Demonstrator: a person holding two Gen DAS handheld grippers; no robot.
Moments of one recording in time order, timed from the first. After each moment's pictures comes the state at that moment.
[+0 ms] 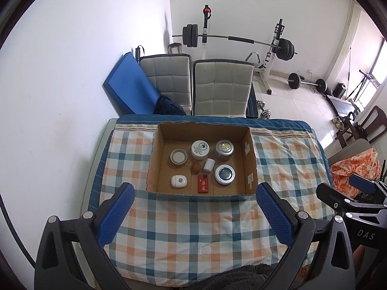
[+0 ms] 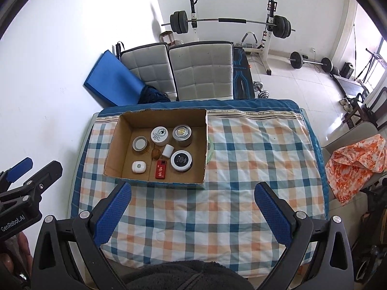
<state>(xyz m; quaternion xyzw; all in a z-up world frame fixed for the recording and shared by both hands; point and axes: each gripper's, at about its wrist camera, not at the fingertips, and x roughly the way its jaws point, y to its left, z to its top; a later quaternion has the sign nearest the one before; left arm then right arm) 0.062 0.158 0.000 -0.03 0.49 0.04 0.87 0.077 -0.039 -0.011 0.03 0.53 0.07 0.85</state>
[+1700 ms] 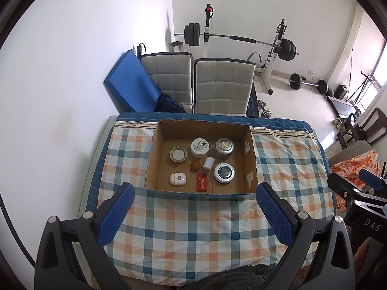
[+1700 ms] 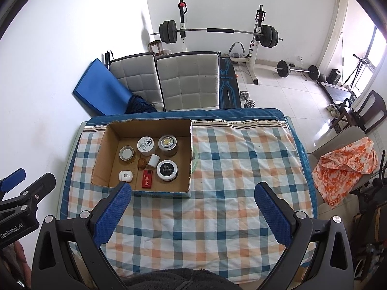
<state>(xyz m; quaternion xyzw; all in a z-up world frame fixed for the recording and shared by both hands) 0.058 0.155 0.000 -0.04 0.49 0.04 0.87 0.072 -0.042 -0.004 0.02 0.50 0.02 0.87</state>
